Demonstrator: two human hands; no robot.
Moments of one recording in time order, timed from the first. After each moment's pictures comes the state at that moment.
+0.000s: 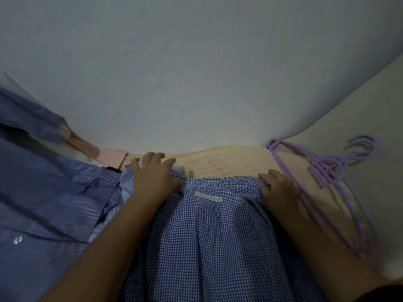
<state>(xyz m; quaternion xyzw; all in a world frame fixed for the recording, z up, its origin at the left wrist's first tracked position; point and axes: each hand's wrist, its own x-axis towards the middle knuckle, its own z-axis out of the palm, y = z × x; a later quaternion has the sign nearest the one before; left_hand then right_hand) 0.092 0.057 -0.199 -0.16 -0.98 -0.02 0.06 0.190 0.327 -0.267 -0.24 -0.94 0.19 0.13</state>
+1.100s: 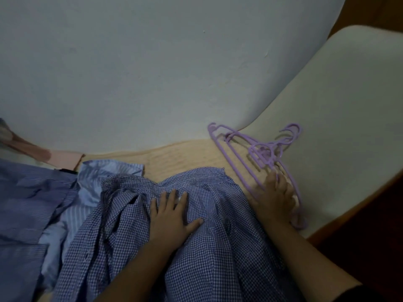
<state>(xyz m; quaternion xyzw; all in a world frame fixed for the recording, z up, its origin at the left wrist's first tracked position) 0.200 0.127 -0.305 -0.27 -0.96 -0.05 -0.04 0.290 0.361 -0.279 -0.41 -0.90 0.12 0.12</state>
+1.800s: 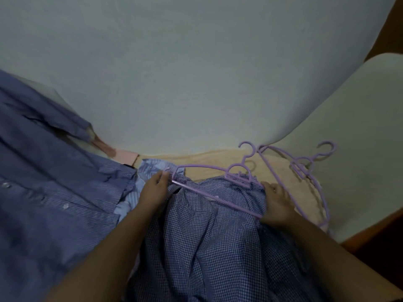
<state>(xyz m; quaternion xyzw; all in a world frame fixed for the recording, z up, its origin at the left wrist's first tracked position) 0.163 0.024 -0.210 -0.02 -0.89 -0.44 -0.05 0.289 0.310 -0.226 -0.20 -0.97 0.17 -0.05</state>
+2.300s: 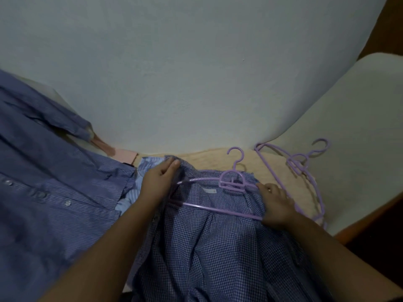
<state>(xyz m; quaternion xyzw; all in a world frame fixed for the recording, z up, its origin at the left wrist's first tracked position) 0.192 0.034 -0.168 -0.08 -0.87 -0.50 0.01 0.308 0.302 -0.214 -0.16 -0.98 0.11 -0.08</state>
